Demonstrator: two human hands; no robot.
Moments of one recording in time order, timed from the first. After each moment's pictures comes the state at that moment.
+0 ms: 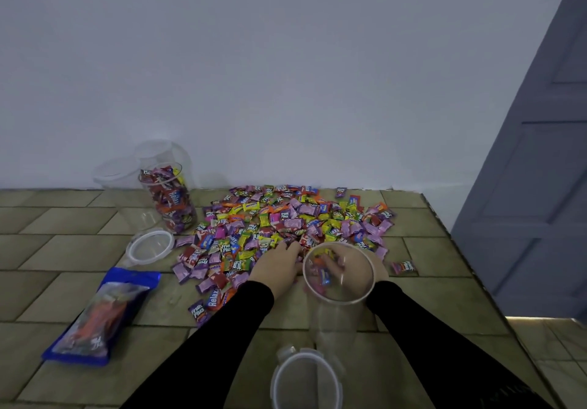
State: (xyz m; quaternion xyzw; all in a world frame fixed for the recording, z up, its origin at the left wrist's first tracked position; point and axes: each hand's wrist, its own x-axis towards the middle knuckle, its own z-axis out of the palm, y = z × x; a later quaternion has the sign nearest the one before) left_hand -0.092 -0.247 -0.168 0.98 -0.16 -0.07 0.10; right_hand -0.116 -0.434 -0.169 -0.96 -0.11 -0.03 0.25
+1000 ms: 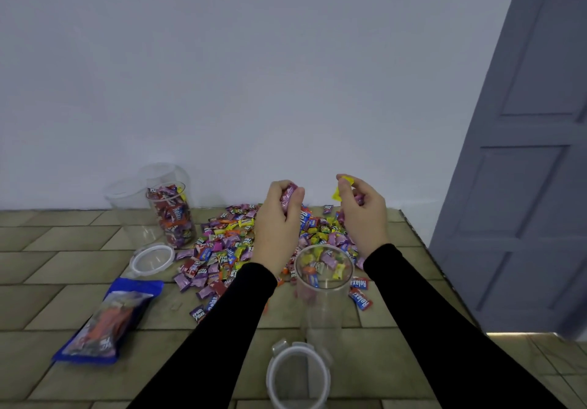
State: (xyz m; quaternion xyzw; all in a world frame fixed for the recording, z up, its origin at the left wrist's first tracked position) left_hand -0.166 -0.278 -0.029 0.77 -0.14 0.26 0.56; right_hand -0.156 -0.416 -0.029 -0.70 0.01 -0.30 0.65
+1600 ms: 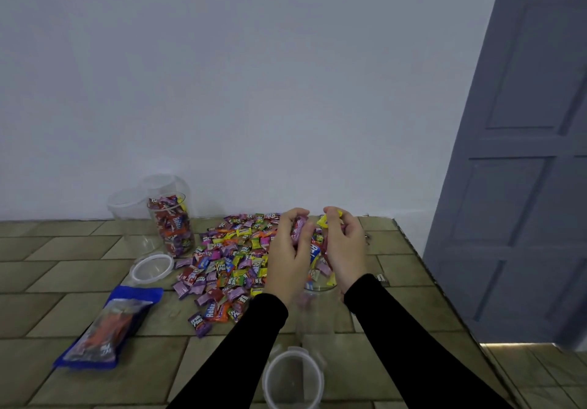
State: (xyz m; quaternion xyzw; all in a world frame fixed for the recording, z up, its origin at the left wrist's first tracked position) left_hand -0.201 -0.297 -0.050 0.73 -0.19 0.25 0.60; right_hand -0.184 -0.389 -0.044 -0.65 0.06 -0.24 0.72
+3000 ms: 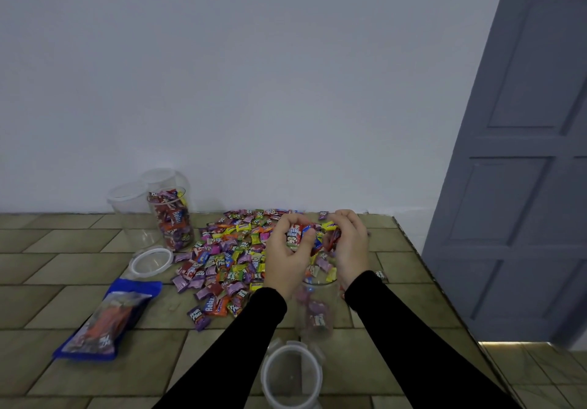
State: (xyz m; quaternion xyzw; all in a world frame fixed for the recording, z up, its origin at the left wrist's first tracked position) left_hand -0.192 -0.295 -0.063 0.68 -0.20 0.24 0.66; right_hand -0.196 -0.392 -0.037 -0.56 0.07 -0.20 0.80
